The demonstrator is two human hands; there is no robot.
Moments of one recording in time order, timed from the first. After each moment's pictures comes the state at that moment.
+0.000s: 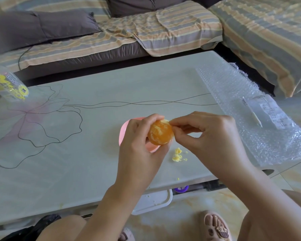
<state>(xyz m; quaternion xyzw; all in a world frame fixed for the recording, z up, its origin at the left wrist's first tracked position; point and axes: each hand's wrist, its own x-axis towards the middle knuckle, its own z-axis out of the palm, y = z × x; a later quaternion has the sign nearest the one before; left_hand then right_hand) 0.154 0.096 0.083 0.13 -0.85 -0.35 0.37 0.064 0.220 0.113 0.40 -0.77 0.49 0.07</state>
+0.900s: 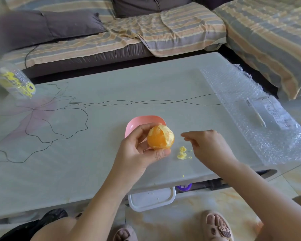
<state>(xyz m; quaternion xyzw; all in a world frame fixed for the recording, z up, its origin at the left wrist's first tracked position) 0.177 0.075 0.085 0.15 -0.68 -0.69 0.17 0.039 0.214 0.048 0.35 -0.91 0.24 -0.05</state>
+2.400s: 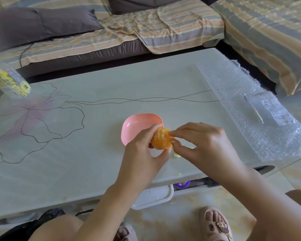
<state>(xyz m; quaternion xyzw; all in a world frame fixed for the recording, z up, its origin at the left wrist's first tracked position) 0.165 0.091 0.063 0.13 -0.87 -0.39 0.26 0.062 0.220 0.075 0.51 -0.76 0.36 0.17</state>
